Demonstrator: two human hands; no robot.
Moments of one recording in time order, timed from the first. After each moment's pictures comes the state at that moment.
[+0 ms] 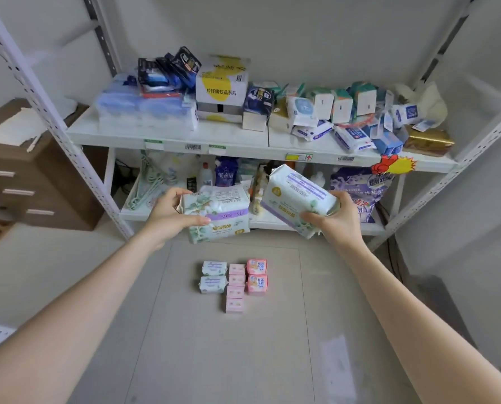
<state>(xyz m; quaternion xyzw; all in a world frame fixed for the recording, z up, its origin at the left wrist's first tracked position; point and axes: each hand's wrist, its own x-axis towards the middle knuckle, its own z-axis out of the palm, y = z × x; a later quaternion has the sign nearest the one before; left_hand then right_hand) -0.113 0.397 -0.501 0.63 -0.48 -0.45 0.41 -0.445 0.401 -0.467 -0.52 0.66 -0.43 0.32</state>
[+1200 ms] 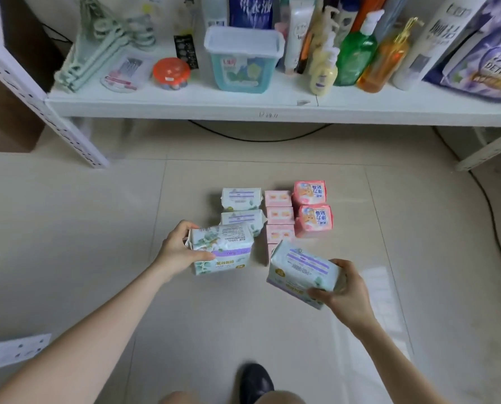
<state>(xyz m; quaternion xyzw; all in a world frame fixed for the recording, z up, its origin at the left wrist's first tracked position) 0.012 0.362 -1.106 0.68 -0.45 -0.53 0.23 -0.328 0.446 -1.074 -0.41 0.75 -0.27 0.44</state>
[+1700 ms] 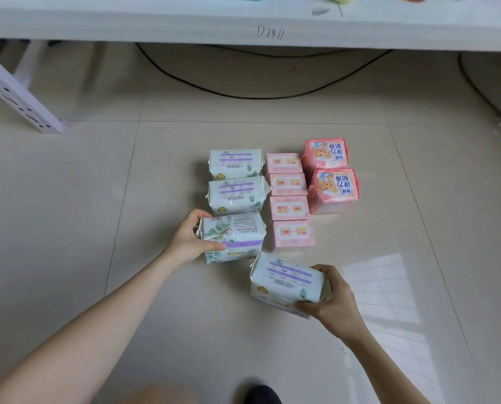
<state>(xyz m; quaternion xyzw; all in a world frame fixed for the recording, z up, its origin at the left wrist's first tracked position) -0.020 0.343 -1.288 0.64 -0.47 -0.56 0.25 -0.316 0.465 -1.262 -0.44 0.72 -0.24 0.48</state>
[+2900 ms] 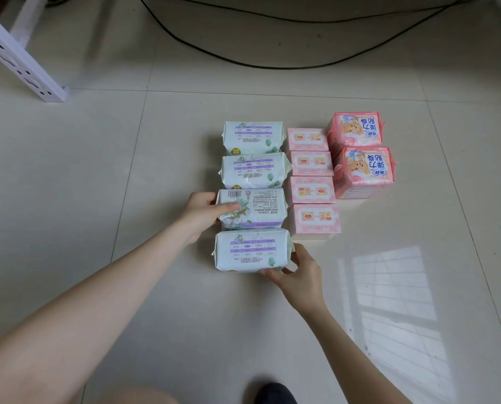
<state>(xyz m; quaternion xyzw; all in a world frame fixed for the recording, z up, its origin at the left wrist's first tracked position) -0.029 0.318 -1.314 0.65 -0.34 -0.62 0.27 -0.232 0.437 -1.328 -0.43 0.69 -0.32 0.49</state>
